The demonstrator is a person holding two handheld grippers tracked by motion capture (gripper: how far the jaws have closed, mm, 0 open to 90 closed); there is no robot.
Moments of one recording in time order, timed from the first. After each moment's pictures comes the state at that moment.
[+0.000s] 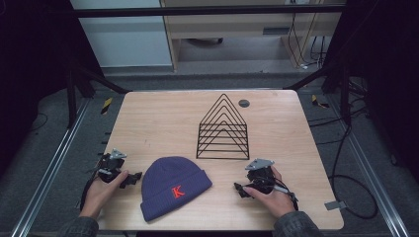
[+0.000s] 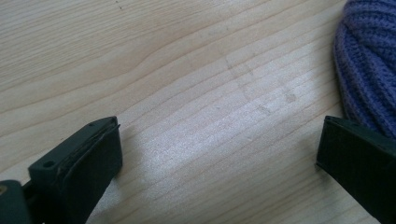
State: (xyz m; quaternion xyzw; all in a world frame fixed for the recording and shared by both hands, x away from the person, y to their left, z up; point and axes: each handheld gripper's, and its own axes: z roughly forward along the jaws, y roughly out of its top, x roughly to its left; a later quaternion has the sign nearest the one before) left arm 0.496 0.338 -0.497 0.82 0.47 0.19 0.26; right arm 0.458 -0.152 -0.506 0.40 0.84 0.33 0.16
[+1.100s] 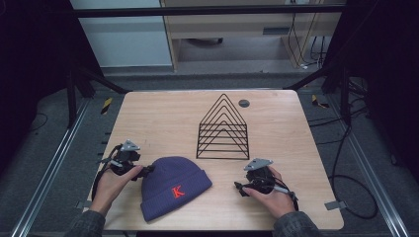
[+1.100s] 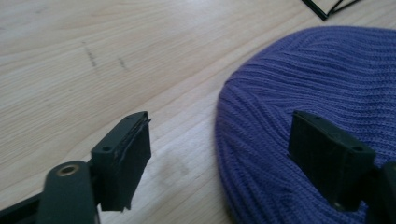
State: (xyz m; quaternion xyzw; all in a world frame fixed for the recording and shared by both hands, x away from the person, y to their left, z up) left arm 0.501 0.282 -0.455 0.84 0.42 0.16 0.30; right arm 0.455 -0.149 -0.497 0.38 0.85 0.32 0.16
